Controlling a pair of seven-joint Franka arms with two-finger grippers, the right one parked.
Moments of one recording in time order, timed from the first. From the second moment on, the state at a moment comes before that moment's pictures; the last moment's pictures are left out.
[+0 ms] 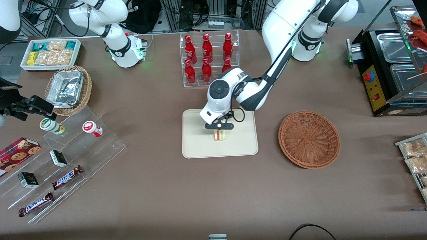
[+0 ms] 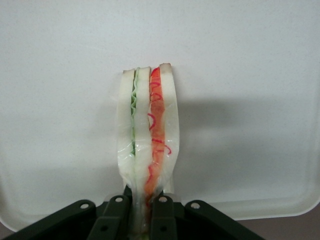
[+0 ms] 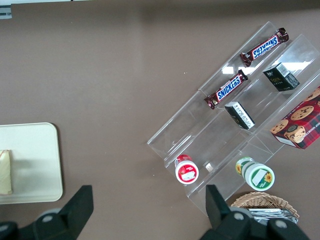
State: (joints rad) arm -0.66 0.66 -0.18 -1.63 0.04 2.22 -0.81
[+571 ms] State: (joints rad) arm -0.66 0.60 -0.17 -1.60 0.04 2.17 -0.84
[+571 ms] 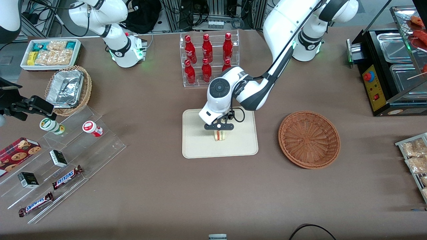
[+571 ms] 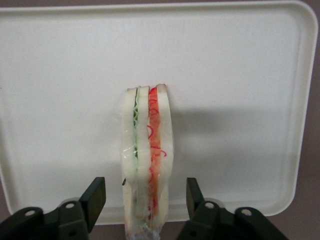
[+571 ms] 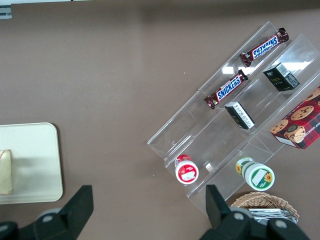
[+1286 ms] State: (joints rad) arm -0.36 0.20 -0.16 -1.58 0.04 1.67 -0.74
